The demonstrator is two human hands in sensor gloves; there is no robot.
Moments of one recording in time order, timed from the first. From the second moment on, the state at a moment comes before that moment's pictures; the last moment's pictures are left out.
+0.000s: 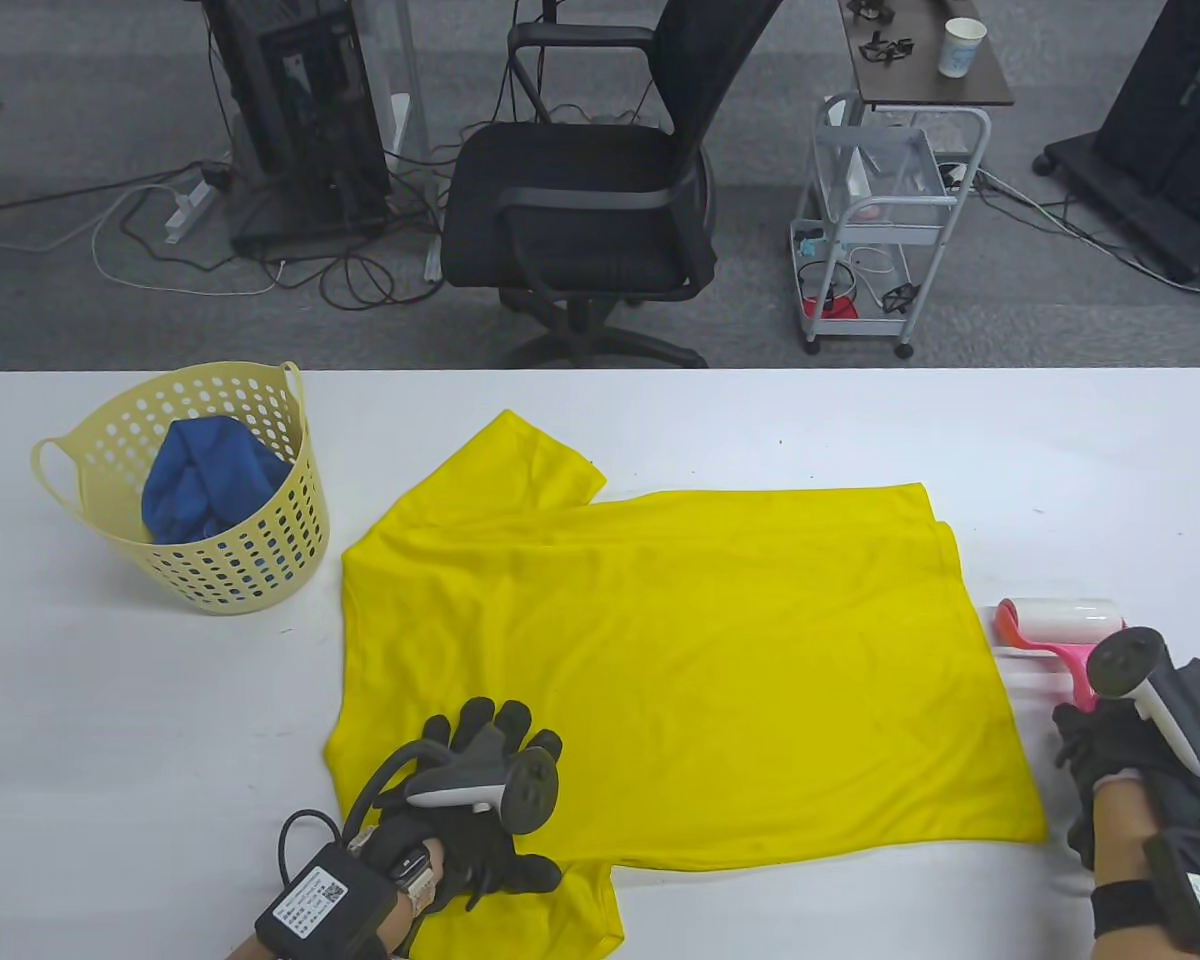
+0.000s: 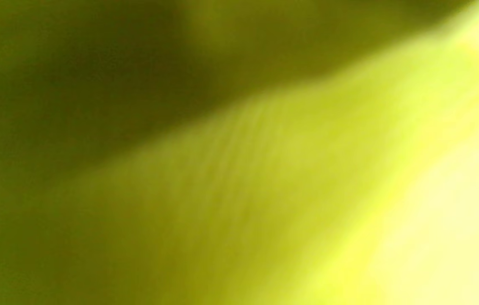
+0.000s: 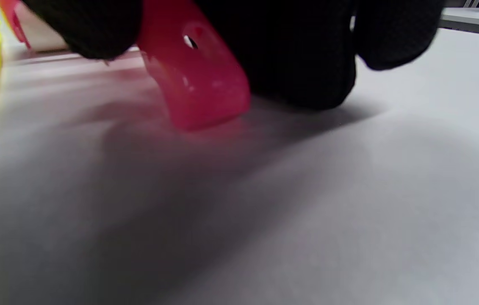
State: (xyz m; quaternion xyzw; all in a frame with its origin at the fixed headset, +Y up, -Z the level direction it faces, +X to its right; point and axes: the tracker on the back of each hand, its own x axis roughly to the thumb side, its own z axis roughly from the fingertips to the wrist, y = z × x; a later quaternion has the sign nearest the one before) left_hand -0.140 -0.790 -0.248 -0.38 -0.27 -0.08 0.88; right_hand 0.422 -0.737 -0.288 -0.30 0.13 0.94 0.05
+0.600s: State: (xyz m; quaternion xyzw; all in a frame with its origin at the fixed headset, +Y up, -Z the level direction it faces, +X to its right) left_hand -0.152 -0.779 -0.261 -0.25 -0.21 -0.06 0.94; right_hand 0.286 -0.662 -0.246 0.01 0.03 0.99 0.15
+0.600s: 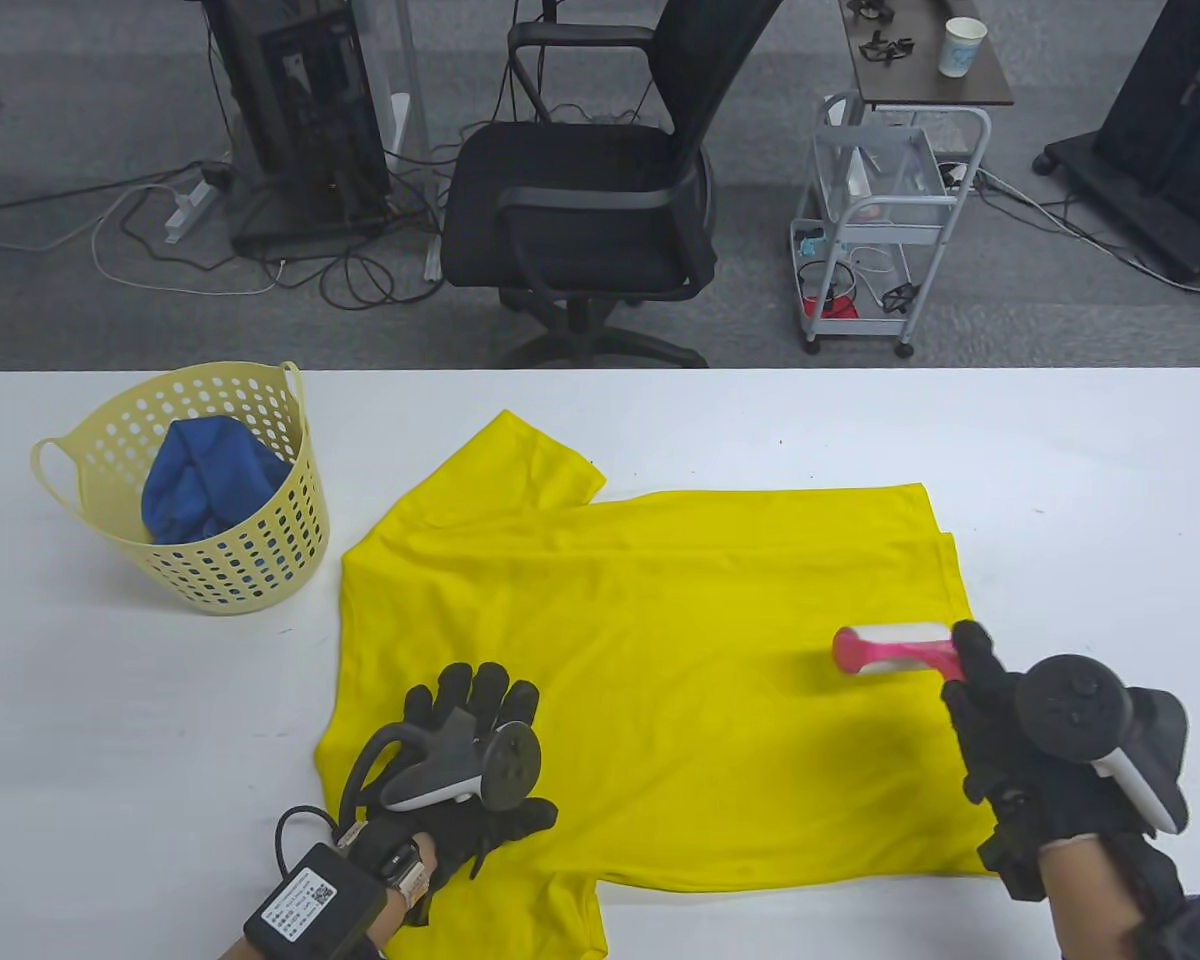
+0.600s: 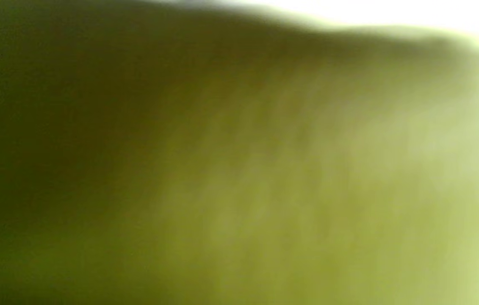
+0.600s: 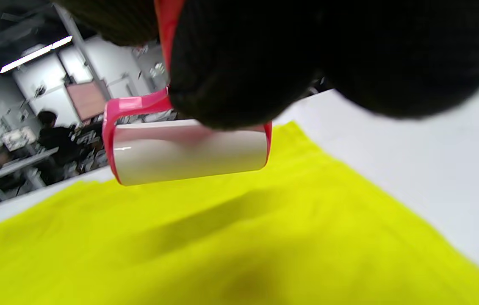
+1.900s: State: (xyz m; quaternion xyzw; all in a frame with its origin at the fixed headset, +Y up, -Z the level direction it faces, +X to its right) left_hand -0.159 -0.793 -0.261 -0.38 -0.20 -0.07 0.90; right_hand 0.271 -0.669 -0.201 0.02 0.19 0.98 0.00
